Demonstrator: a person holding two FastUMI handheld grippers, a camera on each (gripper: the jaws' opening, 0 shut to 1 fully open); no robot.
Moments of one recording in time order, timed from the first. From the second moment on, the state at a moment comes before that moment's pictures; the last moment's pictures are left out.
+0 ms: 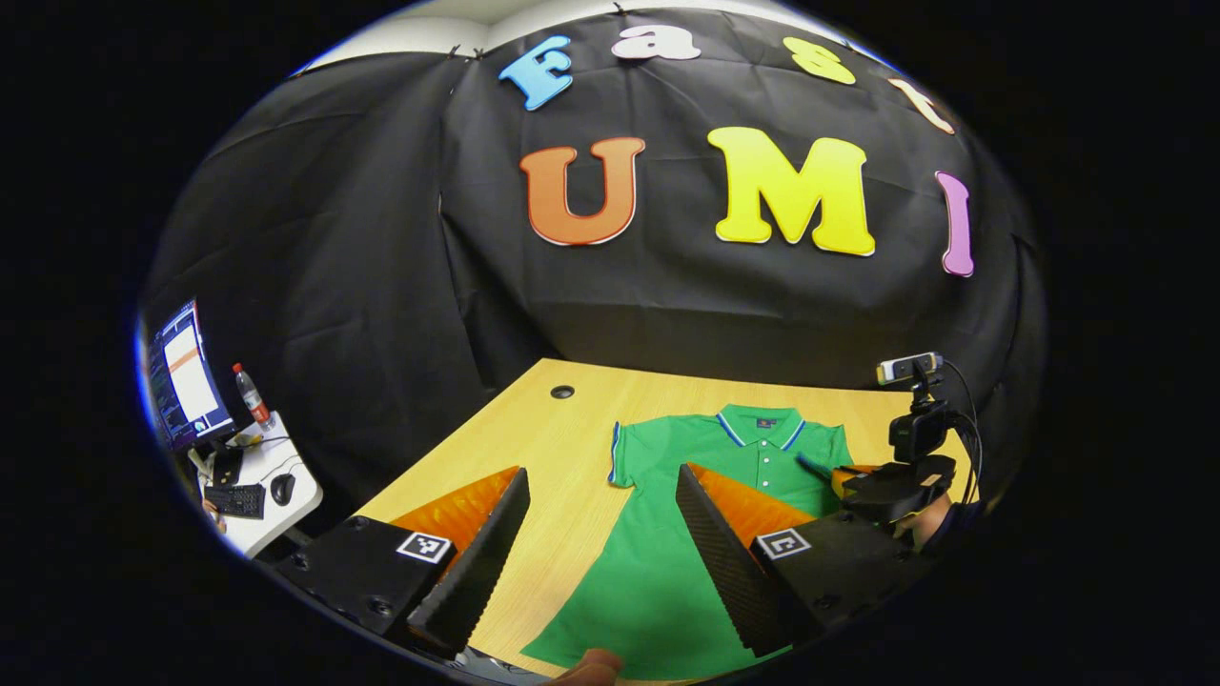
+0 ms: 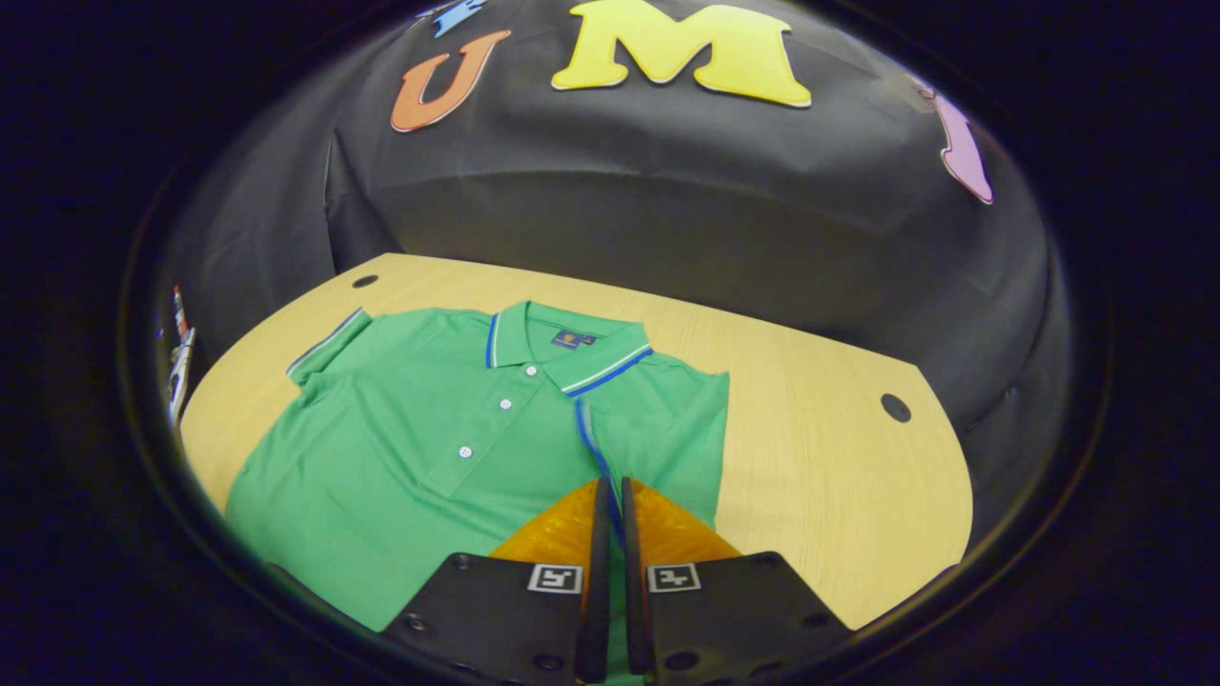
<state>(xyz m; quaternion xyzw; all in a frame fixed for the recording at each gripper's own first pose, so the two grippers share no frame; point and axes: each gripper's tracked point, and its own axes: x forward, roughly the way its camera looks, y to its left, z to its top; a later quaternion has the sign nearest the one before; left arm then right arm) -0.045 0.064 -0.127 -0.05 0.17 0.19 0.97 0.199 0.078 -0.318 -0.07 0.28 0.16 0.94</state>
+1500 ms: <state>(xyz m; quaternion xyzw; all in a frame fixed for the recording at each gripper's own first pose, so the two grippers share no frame) 0.203 0.118 -0.324 -0.17 0.36 0.09 0.91 -0.022 0.005 -0.106 -0.04 0.18 0.00 0.98</state>
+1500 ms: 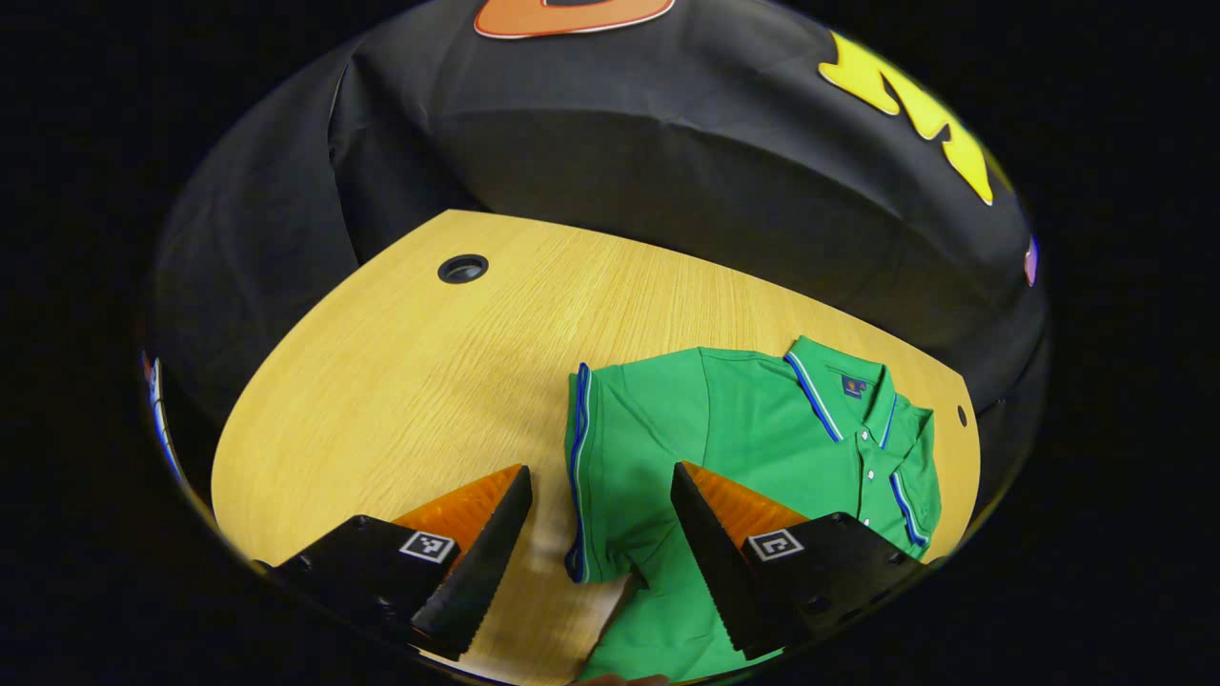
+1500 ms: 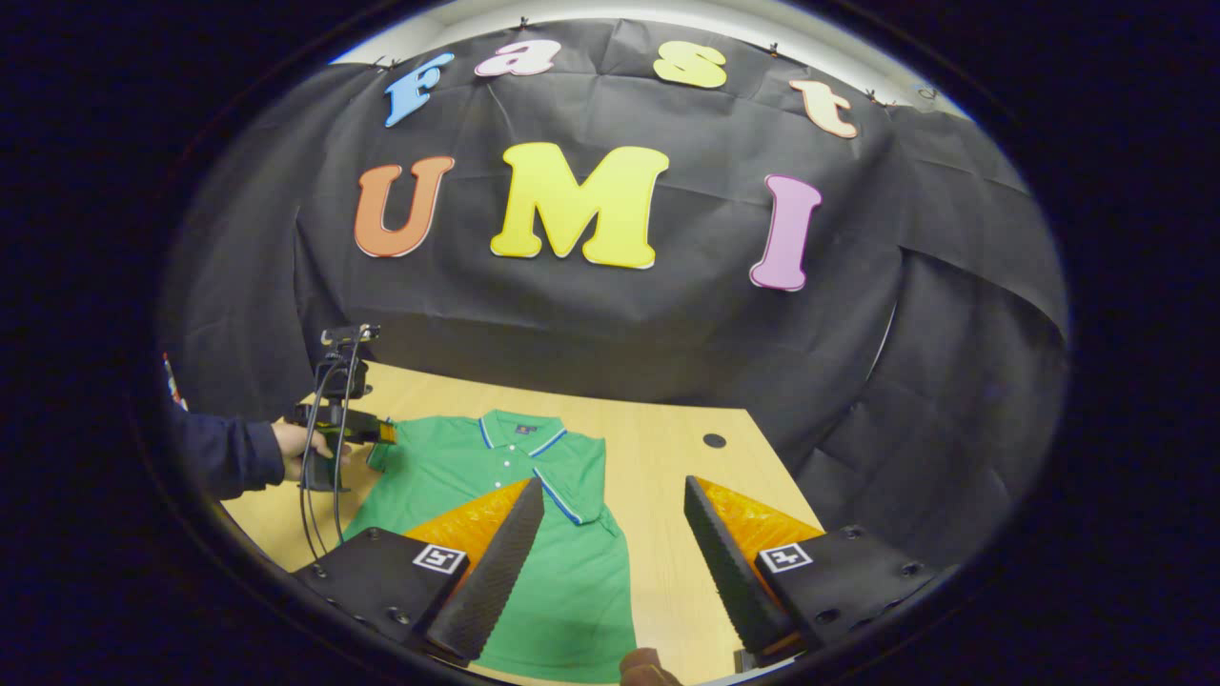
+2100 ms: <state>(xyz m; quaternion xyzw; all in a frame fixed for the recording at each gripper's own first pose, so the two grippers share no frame) 0.214 0.119 -0.343 -0.19 0.39 0.08 0.90 -0.018 0.022 -0.119 -0.06 0.19 0.00 0.98</state>
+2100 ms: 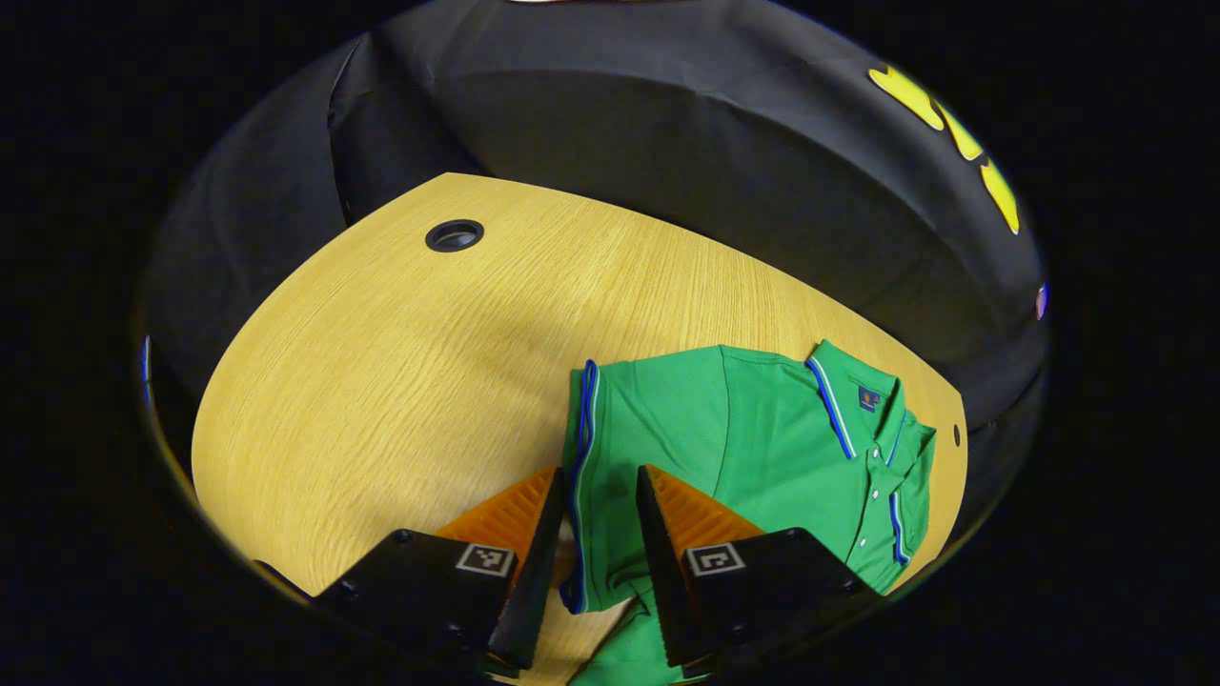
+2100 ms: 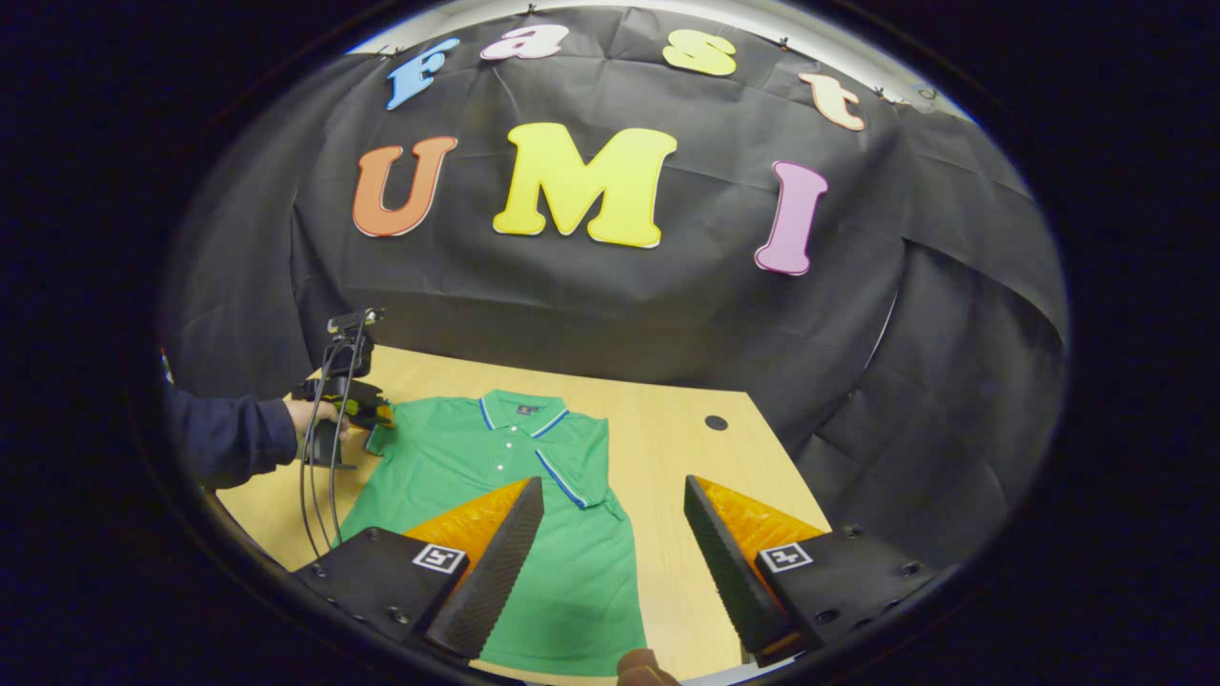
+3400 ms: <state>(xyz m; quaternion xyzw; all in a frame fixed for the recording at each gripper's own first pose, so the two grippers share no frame) 0.225 0.036 -0.277 0.04 0.37 -0.03 0.93 -0.018 0.002 -0.156 -0.01 0.22 -0.02 0.97</state>
